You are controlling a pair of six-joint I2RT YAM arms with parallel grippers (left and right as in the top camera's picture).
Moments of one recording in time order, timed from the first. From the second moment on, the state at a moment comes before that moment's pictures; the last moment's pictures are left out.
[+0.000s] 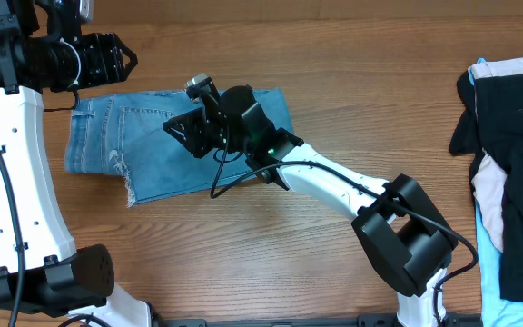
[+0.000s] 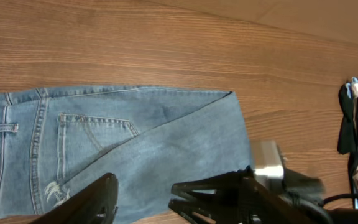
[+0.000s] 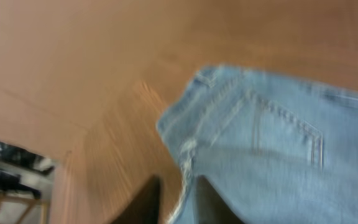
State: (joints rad) left arm 0.20 1.80 2.18 -1.37 0.45 -0.02; right arm 0.75 2.03 1.41 0.26 -0.48 0.49
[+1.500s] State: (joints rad) left arm 0.30 2.00 1.37 -0.84 0.25 0.12; right arm 0.12 1.59 1.45 -0.85 -0.69 0.28
